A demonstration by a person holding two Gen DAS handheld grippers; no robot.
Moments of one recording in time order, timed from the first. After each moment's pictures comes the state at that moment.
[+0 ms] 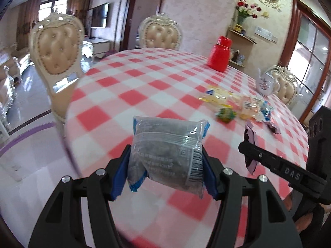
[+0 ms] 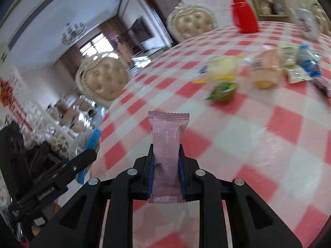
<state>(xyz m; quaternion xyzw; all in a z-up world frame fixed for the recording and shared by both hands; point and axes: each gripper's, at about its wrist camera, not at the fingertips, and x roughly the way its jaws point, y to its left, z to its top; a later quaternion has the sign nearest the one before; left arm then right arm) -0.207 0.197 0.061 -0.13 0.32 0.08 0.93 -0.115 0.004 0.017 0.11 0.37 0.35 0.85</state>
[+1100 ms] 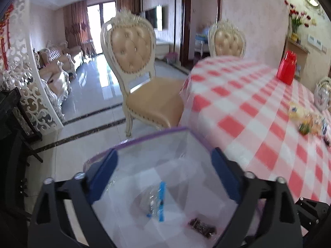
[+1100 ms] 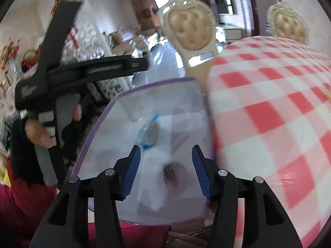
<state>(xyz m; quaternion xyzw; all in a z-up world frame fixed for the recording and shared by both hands) -0.303 0.350 0.088 -0.10 0.32 0.28 0.90 -0.258 0.176 0.018 -0.08 0.37 0.53 0.76</state>
